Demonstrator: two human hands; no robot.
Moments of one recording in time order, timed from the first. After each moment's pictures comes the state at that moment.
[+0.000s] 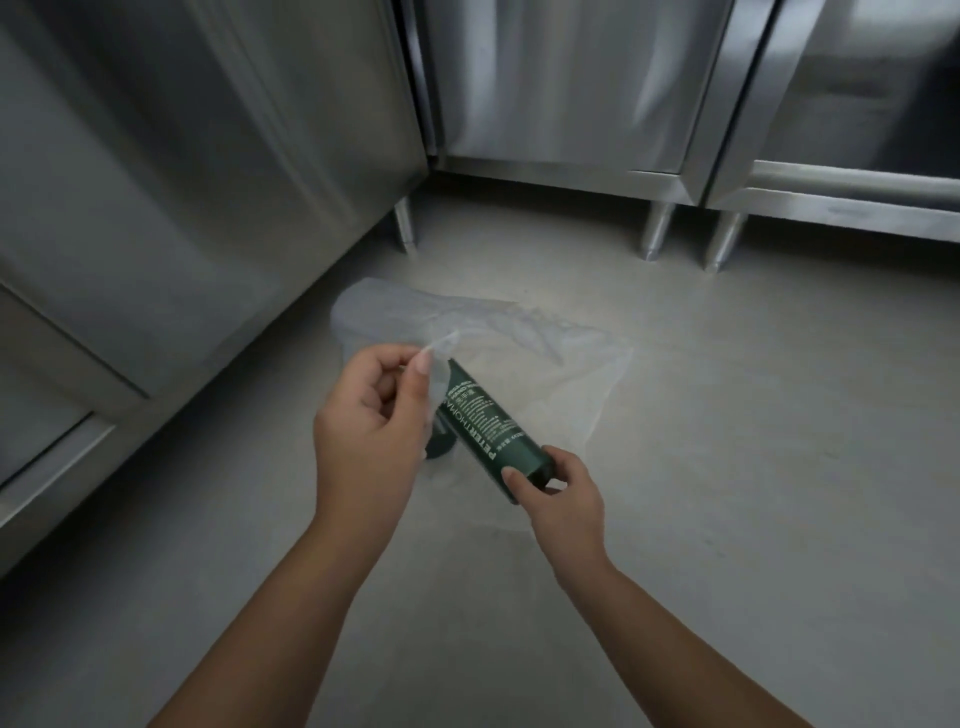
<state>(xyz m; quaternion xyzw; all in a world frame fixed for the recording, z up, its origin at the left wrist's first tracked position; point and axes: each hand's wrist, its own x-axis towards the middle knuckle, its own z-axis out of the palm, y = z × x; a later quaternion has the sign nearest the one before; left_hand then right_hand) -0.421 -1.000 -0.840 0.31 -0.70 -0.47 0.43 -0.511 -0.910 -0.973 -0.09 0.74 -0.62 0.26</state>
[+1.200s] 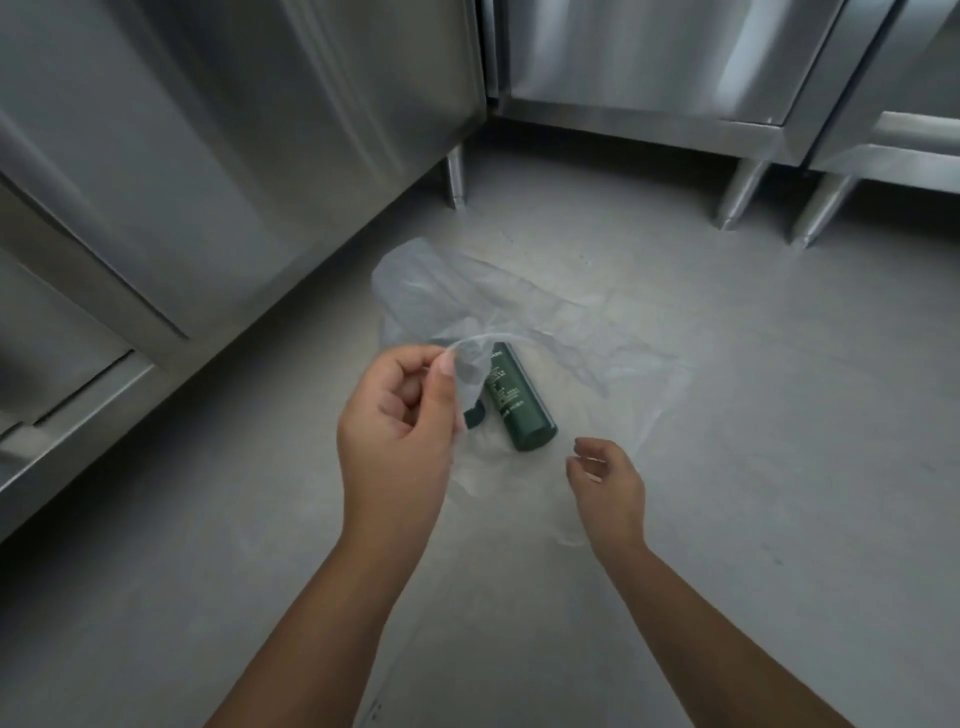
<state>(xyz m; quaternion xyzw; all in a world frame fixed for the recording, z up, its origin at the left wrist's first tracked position) -0.410 -0.993 -0.866 0.34 -0.64 -0.51 0.45 -0.534 -0.919 -1.040 -0.11 0.79 -0.56 0.23</state>
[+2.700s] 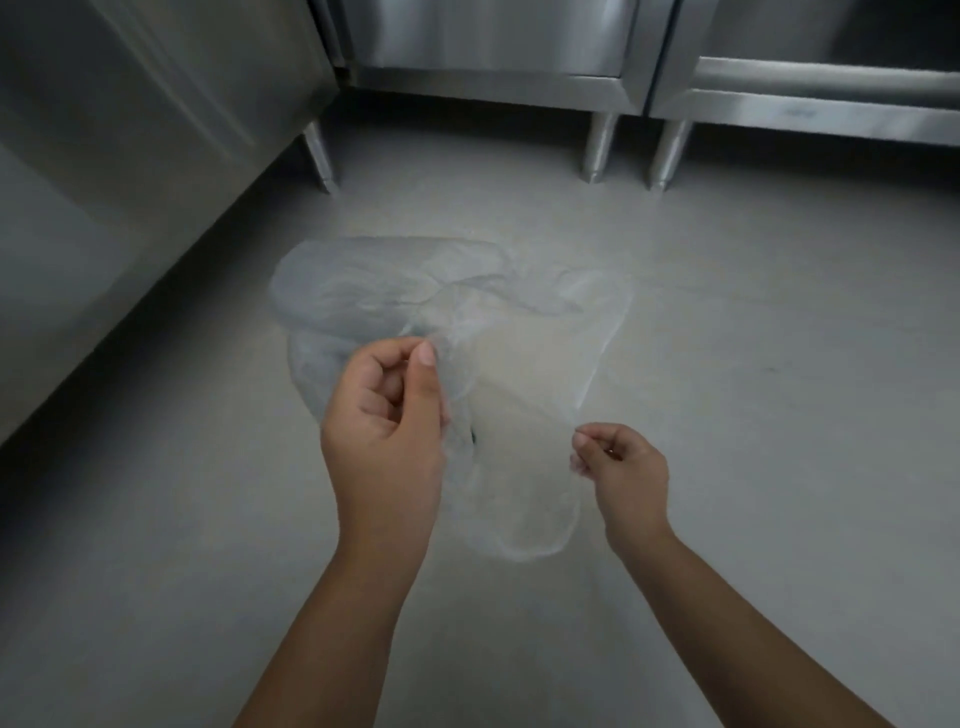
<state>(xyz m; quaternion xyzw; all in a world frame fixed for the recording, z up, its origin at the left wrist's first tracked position) -0.456 -0.940 -0.874 0.31 -0.64 -0.56 0.43 -0.558 -0.829 -1.011 0.02 0.72 -0.67 0.17</state>
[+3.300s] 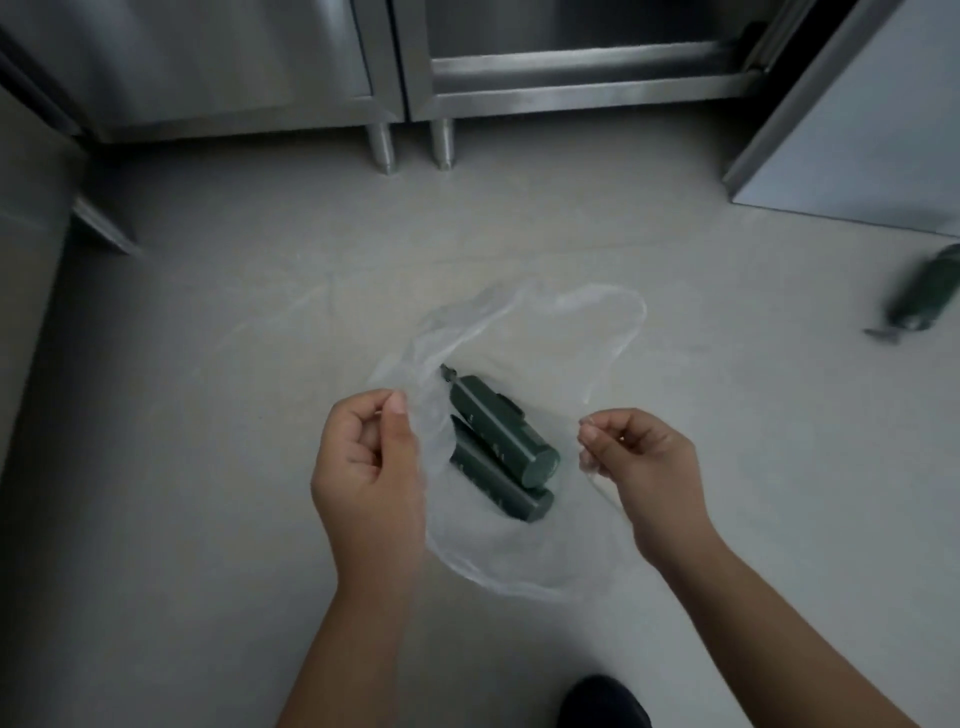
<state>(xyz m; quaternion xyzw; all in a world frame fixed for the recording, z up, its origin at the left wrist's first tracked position) -0.480 -0.872 -0.745 0.32 -0.69 -0.61 0.24 -0.527 -0.707 -0.776 0.17 0.72 -0.67 0.13</state>
